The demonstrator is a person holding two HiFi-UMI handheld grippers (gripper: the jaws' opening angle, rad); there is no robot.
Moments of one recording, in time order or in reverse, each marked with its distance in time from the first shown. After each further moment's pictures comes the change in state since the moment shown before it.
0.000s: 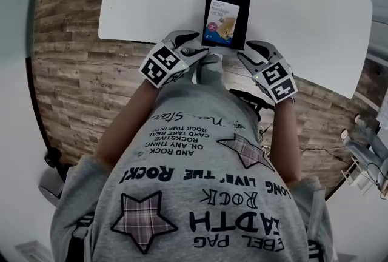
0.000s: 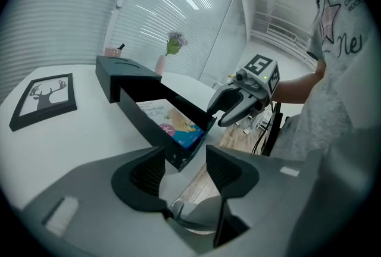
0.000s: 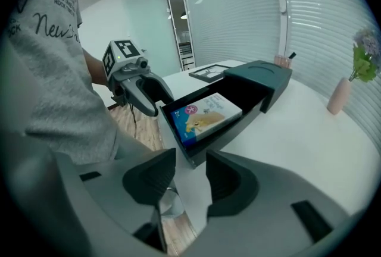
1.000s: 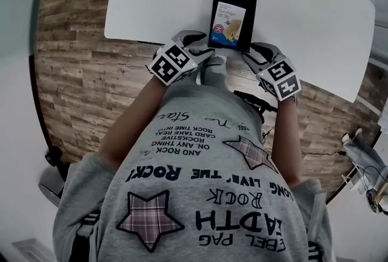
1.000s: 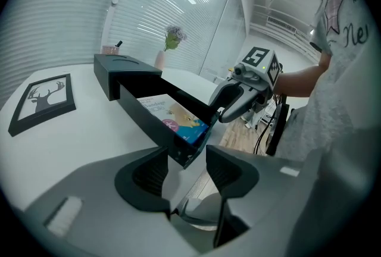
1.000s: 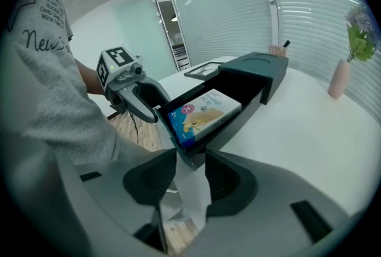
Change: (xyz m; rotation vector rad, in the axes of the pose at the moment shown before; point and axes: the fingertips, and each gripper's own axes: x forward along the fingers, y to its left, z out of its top) left arm 0.008 0.006 -0.006 0.029 0.043 0.013; right arm 0.008 -0.004 -0.001 0.099 -0.009 0.021
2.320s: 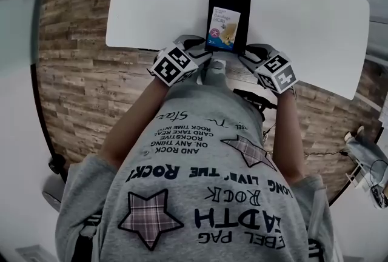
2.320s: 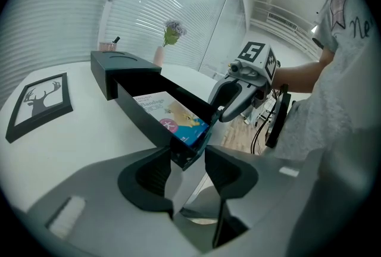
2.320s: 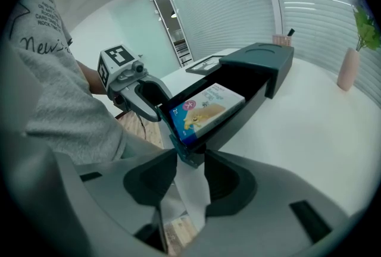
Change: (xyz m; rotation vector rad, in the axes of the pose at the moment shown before) left arm 0.005 0.001 0.000 0.010 0.050 -0.010; right arm 0.005 0.000 -0.003 0.029 0.047 0.081
